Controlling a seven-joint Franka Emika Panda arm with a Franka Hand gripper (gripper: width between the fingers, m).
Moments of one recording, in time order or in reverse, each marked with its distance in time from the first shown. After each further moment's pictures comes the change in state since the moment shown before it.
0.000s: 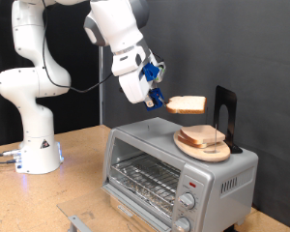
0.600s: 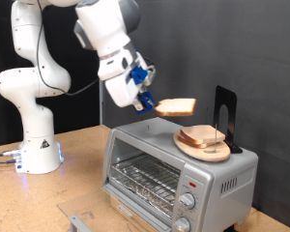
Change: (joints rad) arm -0.002 -0.099 -0.072 -0.125 0.064 0.006 -0.126
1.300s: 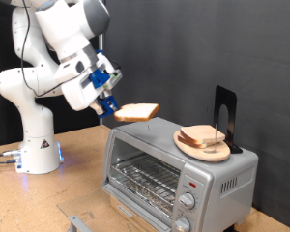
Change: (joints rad) arm -0.082 -0.153 -0.094 -0.164 -0.045 -0.023 -0.045
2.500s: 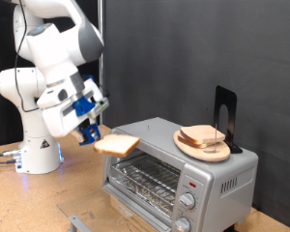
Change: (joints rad) arm -0.029 0.122 -0.013 -0.104 -0.047 0.239 -0.032
